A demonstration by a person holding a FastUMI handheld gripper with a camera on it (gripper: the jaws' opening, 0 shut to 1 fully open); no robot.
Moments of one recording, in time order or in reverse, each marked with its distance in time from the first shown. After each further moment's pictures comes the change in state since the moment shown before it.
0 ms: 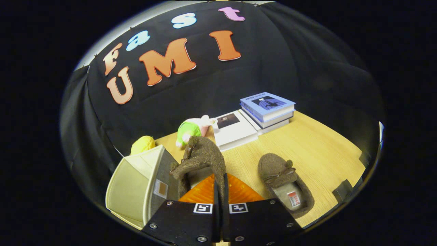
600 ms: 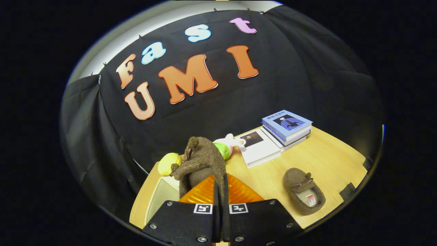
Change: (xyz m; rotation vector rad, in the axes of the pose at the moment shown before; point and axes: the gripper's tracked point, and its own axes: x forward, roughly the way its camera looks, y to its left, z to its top) arm -0.043 0.097 0.046 0.023 -0.077 0.126
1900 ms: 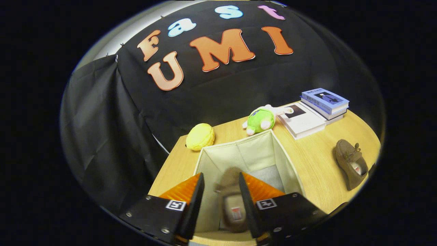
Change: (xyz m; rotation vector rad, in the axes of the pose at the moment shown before) arm 0.022 0.128 -0.101 -0.090 0.161 0.110
